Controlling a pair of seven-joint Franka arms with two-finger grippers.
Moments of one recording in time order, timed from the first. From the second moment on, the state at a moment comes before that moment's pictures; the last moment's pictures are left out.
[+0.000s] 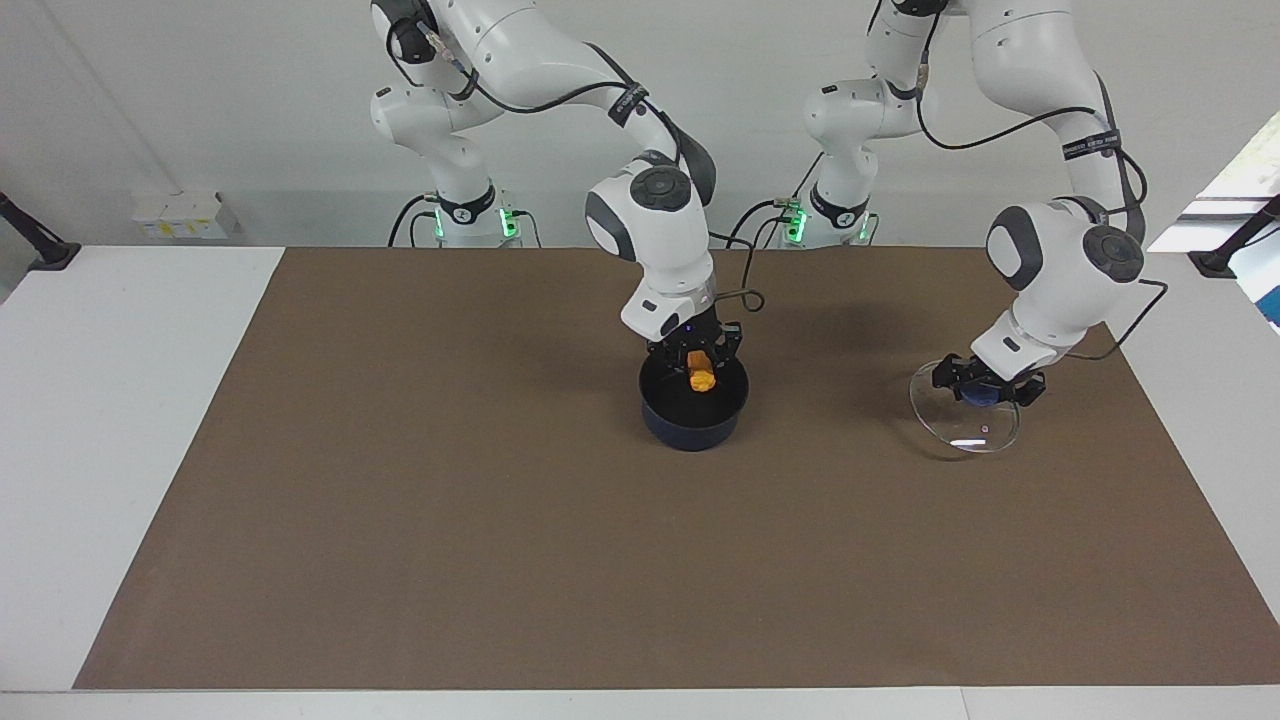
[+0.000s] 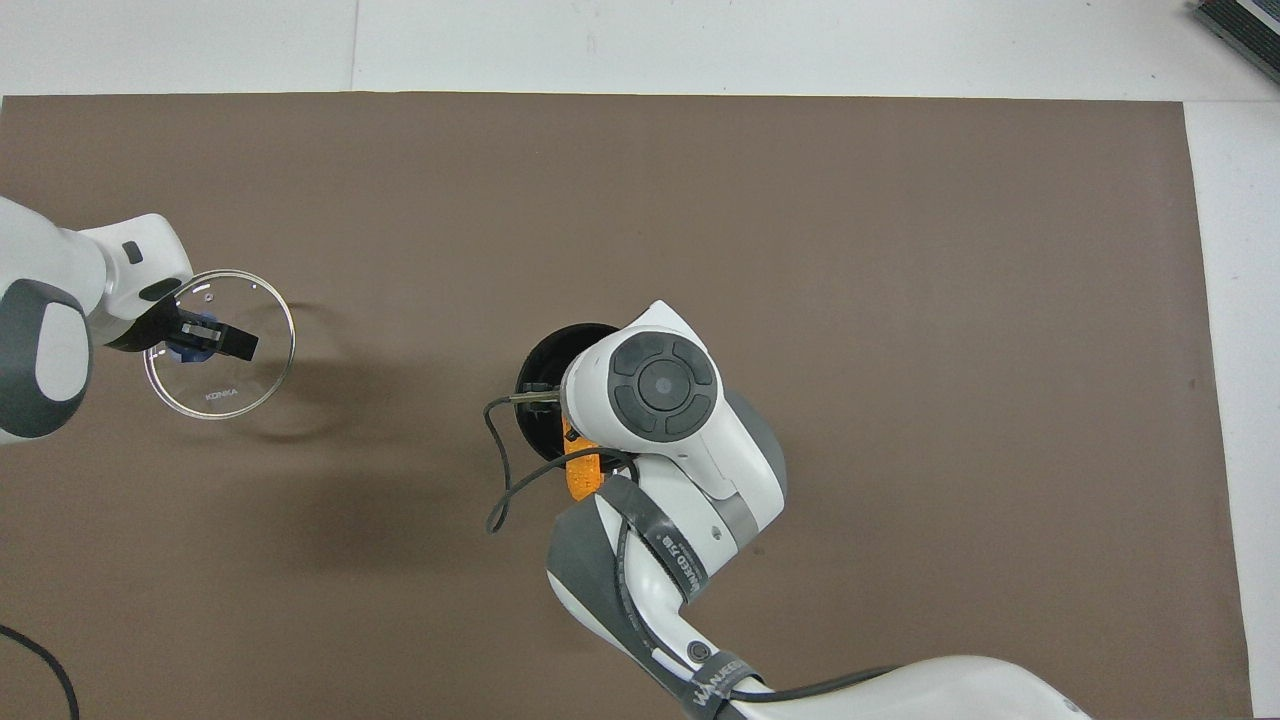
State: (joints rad) left arm 0.08 0.14 -0.01 -2.13 -0.02 2.23 0.39; right arm 0.47 0.40 0.22 -1.73 0.04 2.31 0.66
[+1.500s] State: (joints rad) left arm 0.05 0.13 -0.03 -1.95 -0.02 2.12 0.13; right arm 0.44 0.47 0.21 -1.74 -0.02 2.45 0.56
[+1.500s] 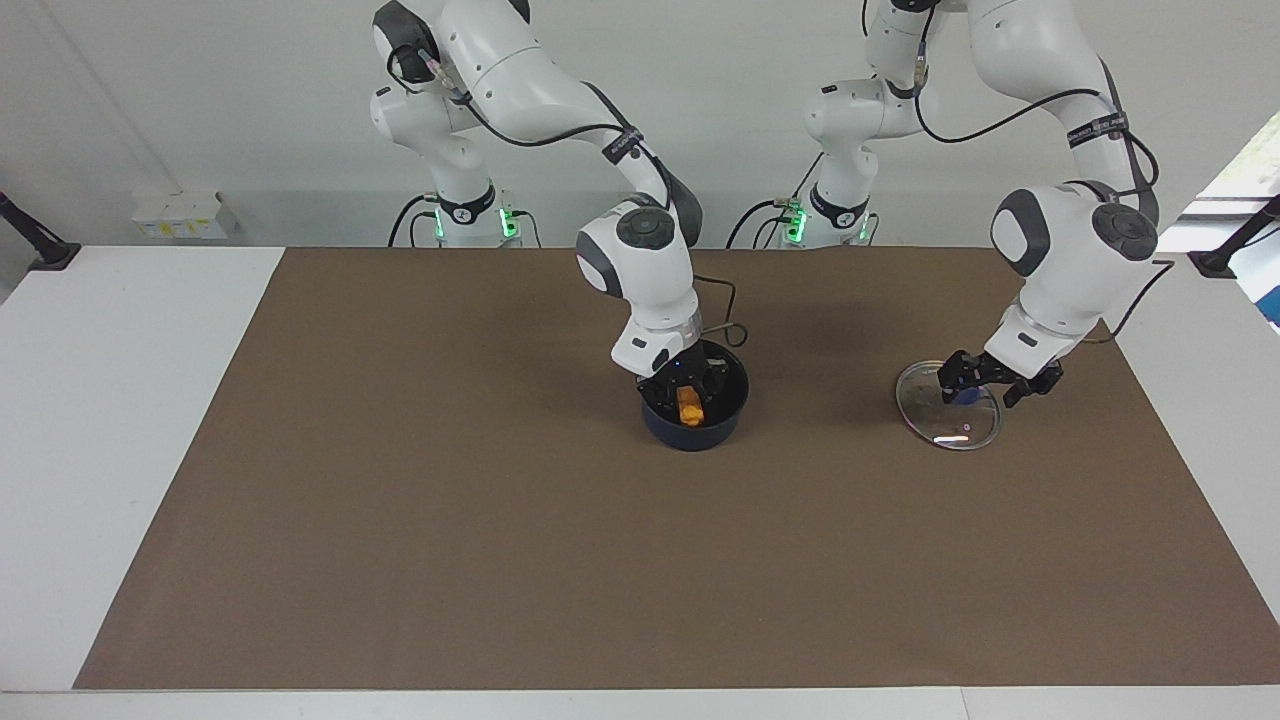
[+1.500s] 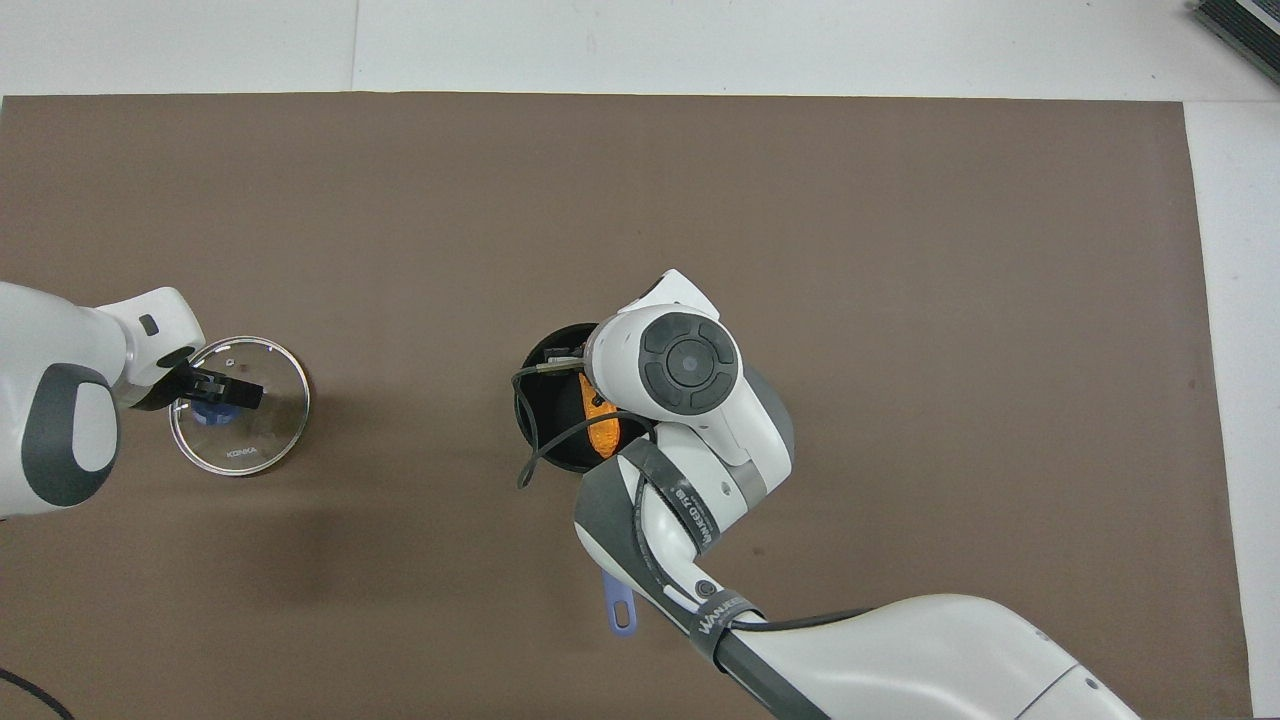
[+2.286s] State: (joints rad) left arm 0.03 0.11 -0.03 -1.55 -0.02 1.63 0.02; right arm 0.43 0.36 0.21 -1.72 -0.02 2.36 0.58
